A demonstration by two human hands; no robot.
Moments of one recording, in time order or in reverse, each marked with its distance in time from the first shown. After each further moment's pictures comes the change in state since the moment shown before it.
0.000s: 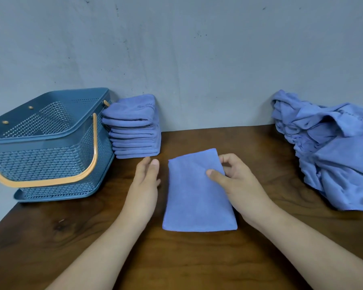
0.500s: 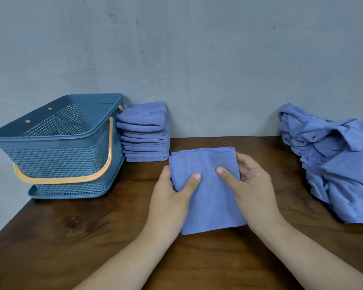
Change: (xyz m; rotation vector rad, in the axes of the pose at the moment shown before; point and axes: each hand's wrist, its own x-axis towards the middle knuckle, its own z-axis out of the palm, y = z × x) left_hand -0.050 0.027 0.024 -0.105 -0.068 0.245; right_hand -0.008 -0.012 0.012 0.139 0.173 -0.250
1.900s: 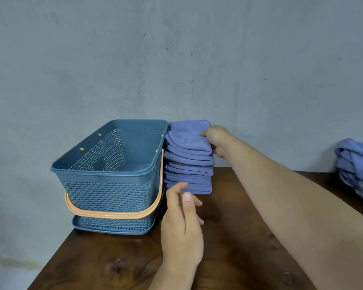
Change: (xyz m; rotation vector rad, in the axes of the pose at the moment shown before) left_hand 0.058 -0.018 -0.078 0.283 0.354 0.296; right_hand 0.266 0.003 0.216 -0.288 -0.173 0.414
